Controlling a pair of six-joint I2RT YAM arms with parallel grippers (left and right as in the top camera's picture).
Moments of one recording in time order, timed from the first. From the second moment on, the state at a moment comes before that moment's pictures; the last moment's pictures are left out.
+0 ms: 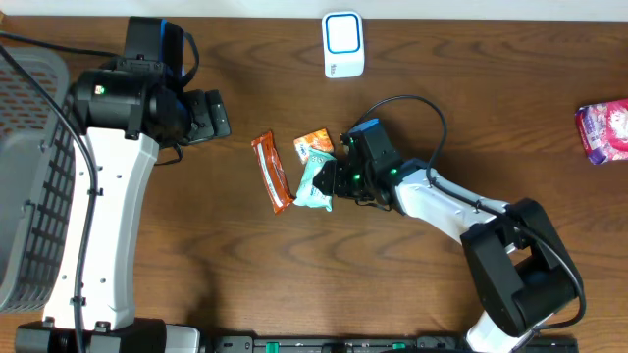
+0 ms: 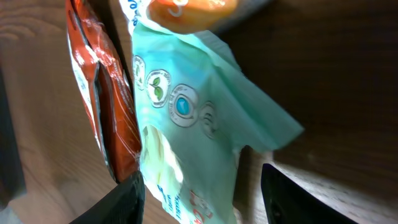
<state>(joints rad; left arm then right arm) -0.11 1.57 1.77 -1.39 -0.08 -0.36 0.54 1.83 0.98 -0.16 -0.38 0.69</state>
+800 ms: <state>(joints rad) -0.11 1.57 1.77 -1.39 -0.08 -0.36 0.59 1.83 1.10 -0.43 -0.13 0.69</state>
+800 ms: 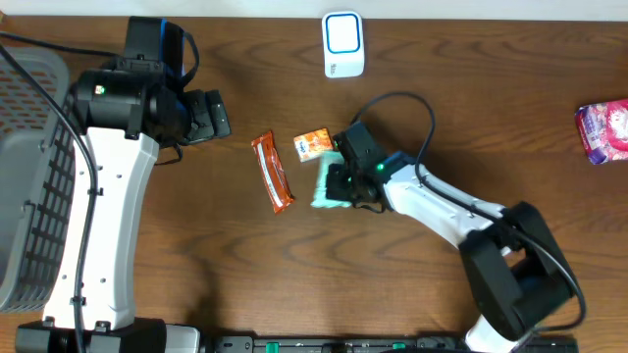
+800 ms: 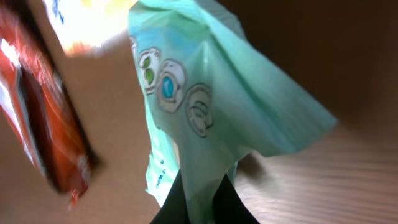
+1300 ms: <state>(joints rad) -0.11 1.57 1.77 -1.39 -0.08 -0.36 0.59 1.88 1.31 -1.03 0.70 0.77</state>
